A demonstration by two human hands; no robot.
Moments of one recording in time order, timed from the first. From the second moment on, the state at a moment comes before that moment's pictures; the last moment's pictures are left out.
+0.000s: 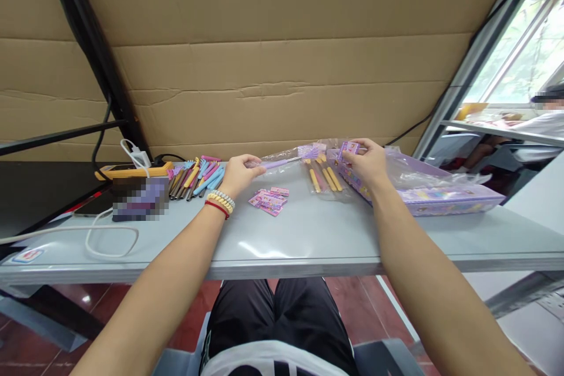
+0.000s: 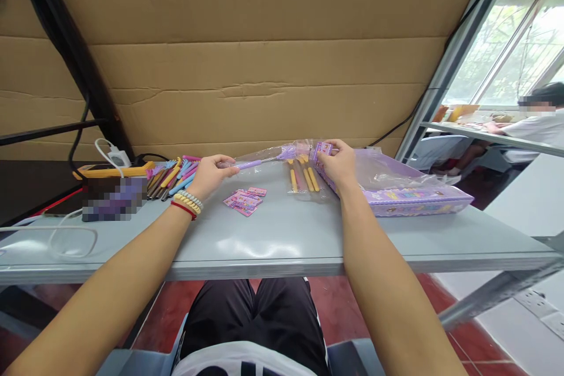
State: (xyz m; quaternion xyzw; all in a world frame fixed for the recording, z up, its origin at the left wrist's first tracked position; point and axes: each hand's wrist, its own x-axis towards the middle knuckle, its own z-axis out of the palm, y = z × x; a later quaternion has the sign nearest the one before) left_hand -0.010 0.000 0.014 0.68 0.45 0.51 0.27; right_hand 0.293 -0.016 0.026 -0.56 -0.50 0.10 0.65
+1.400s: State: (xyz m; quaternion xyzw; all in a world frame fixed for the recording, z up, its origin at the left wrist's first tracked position) left_hand -0.013 0.006 0.020 0.47 0.32 0.71 0.42; right_hand 0.294 -0.017 0.019 -0.51 -0.57 0.33 0.55
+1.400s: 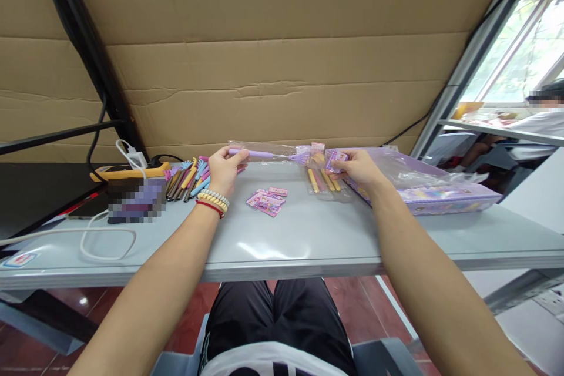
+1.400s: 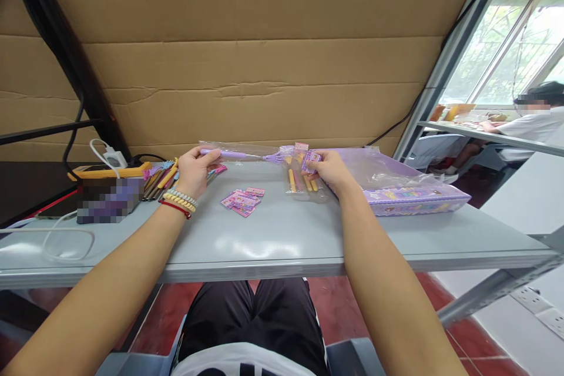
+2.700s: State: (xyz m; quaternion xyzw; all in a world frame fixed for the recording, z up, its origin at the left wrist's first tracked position) left_hand -0.013 0.005 0.022 0.46 0.32 0.71 0.44; right_hand 0.291 -0.013 0.018 -0.57 -0.59 0.19 0.54
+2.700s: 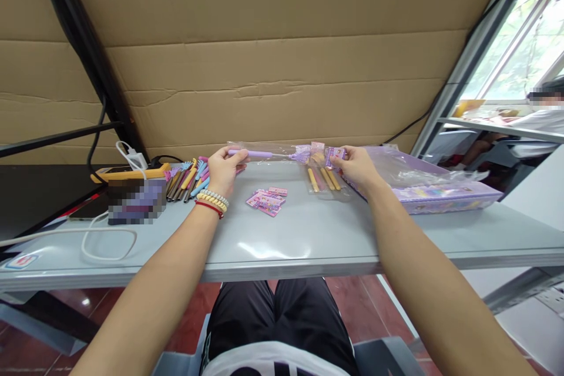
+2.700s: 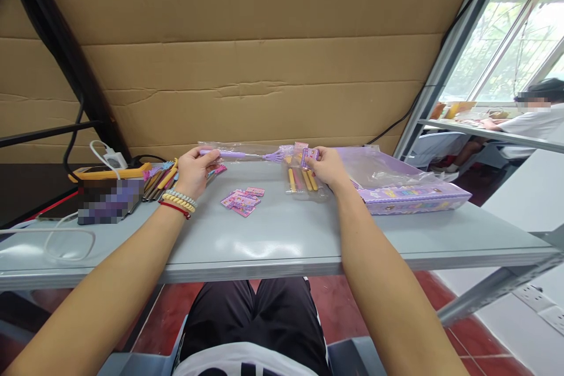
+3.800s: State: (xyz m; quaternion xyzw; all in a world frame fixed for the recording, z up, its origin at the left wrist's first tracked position) left_hand -0.013 0.003 0.023 0.45 0.32 0.70 0.46; right_hand 0.279 -0.029 0.029 -0.41 -0.59 0.38 0.58
